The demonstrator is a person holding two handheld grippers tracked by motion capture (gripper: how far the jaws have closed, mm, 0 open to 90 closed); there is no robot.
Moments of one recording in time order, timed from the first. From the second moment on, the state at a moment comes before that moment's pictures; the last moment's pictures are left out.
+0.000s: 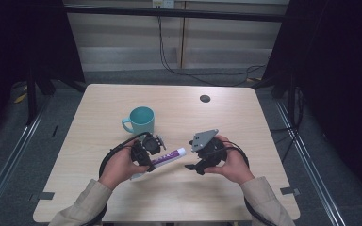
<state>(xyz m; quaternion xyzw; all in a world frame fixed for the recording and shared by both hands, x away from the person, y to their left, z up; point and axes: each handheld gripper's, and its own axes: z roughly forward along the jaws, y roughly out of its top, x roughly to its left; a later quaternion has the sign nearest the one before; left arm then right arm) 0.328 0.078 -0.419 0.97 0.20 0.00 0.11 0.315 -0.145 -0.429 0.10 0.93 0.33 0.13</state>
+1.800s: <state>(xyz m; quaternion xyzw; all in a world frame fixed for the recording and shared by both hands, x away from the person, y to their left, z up) 0.347 0.087 -0.408 0.94 0.21 0.02 0.26 0.318 -0.162 -0.410 0.13 0.94 0.28 0.14</state>
